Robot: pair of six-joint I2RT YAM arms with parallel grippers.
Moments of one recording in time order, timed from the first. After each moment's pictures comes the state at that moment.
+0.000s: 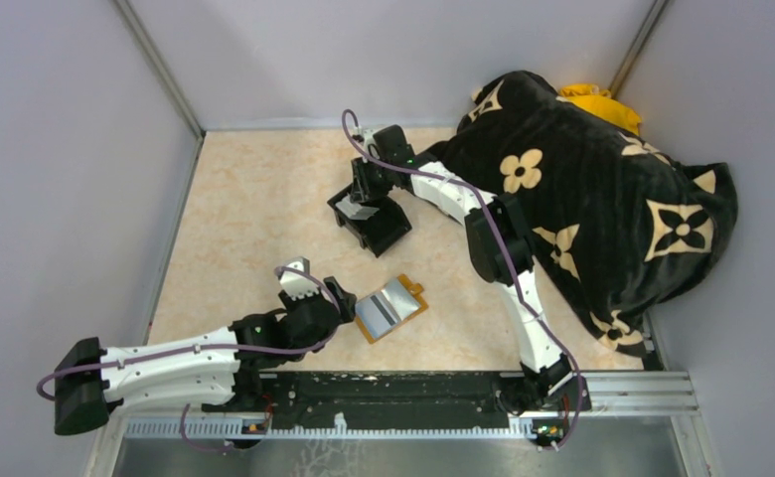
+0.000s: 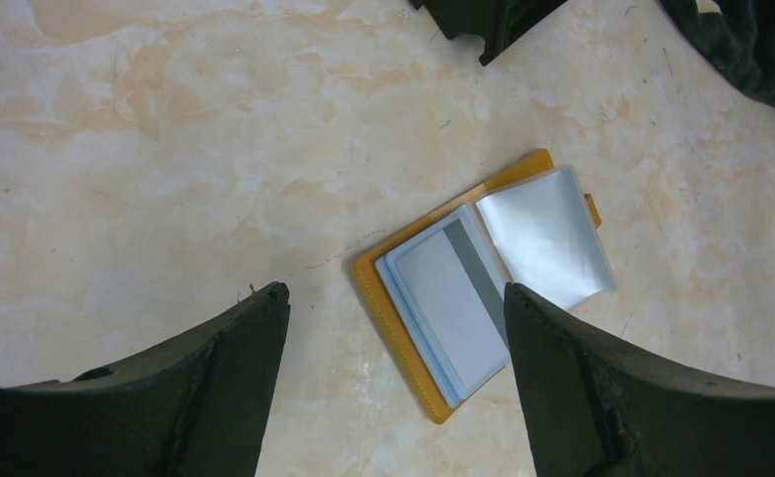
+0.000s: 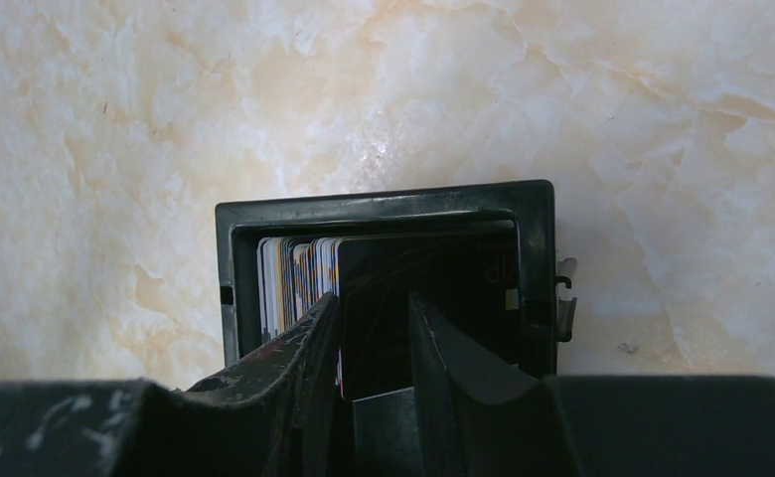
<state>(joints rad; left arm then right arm) -1.21 0.85 0.42 -0.34 -0.80 -1.16 0.60 2.33 1.99 -0.39 -0.39 0.21</state>
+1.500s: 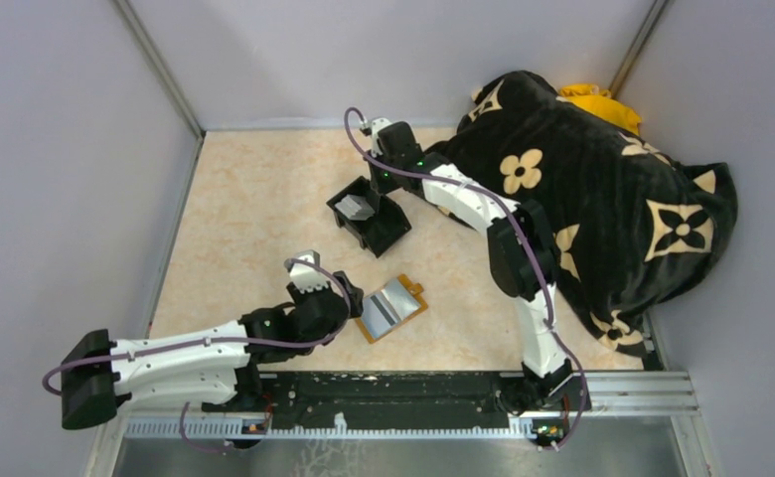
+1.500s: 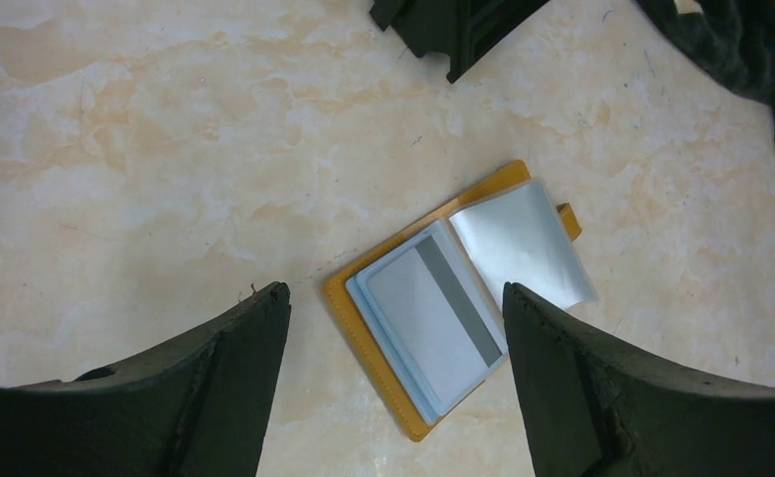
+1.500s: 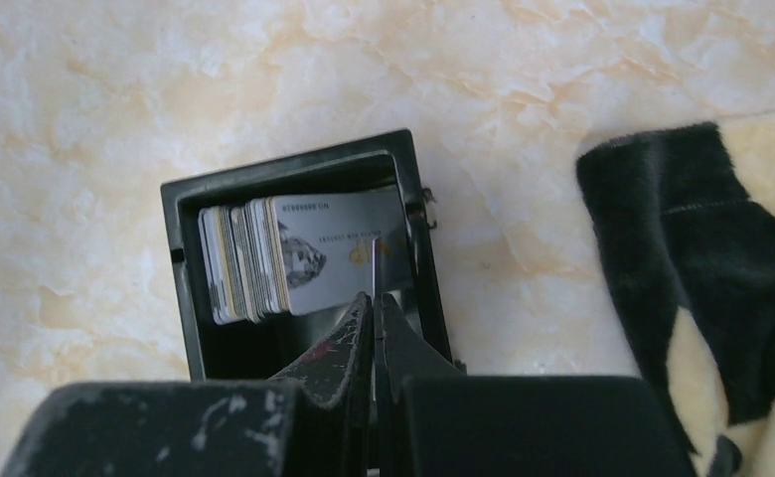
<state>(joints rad) -1.20 0.93 0.47 -0.29 -0.79 -1.09 0.63 2.12 1.82 -0.36 -0.10 0.12</state>
